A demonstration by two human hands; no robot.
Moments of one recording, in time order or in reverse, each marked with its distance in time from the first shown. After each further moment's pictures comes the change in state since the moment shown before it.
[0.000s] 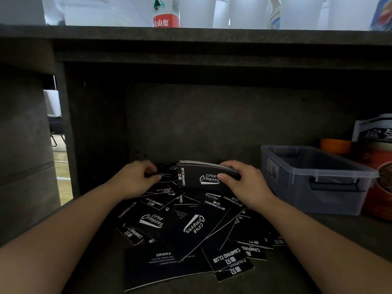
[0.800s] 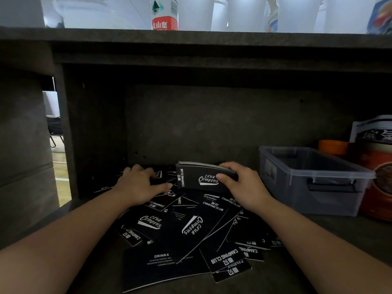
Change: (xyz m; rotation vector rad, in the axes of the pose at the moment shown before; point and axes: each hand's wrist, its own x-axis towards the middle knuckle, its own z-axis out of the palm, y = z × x) left_hand -0.002 0.009 0.017 0.266 -0.045 -0.106; right_hand -0.001 -0.001 0.000 -0.012 -0.021 0.027
